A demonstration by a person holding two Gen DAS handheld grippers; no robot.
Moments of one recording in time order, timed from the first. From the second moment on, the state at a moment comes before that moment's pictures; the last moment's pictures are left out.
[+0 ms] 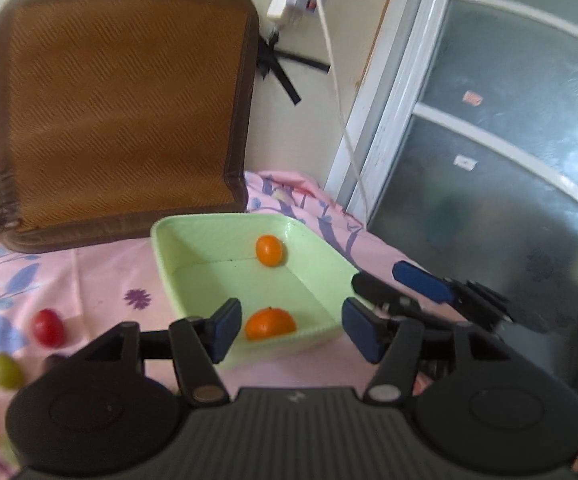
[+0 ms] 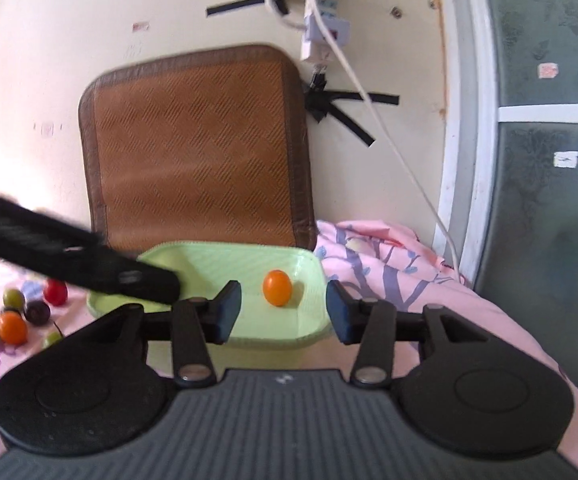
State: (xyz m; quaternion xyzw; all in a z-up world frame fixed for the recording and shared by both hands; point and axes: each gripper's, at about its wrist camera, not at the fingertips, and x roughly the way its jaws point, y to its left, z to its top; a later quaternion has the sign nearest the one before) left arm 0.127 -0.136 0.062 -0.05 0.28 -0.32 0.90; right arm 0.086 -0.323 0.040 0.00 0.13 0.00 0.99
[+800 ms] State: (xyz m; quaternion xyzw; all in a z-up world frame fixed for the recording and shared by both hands) left arm 0.058 0.062 0.019 -0.02 0.30 -0.10 0.95; right arm 0.109 -0.204 0.021 0.01 0.29 0.13 0.95
